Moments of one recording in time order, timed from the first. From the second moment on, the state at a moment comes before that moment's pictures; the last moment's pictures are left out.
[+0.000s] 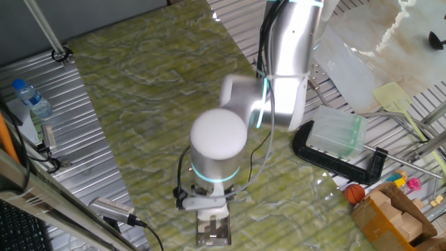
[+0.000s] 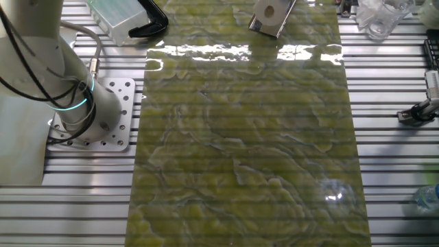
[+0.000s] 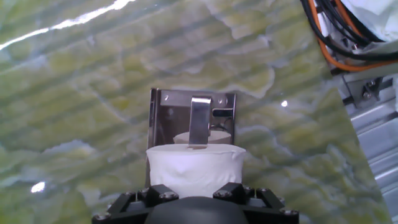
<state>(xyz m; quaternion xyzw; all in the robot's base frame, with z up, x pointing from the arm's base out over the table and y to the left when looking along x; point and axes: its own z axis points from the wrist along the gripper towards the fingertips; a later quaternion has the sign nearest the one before) 0.521 0.331 0.087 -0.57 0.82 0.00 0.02</state>
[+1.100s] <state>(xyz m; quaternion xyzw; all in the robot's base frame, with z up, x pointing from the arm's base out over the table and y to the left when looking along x) 0.484 0.277 0.089 -0.60 0.80 0.00 0.02</state>
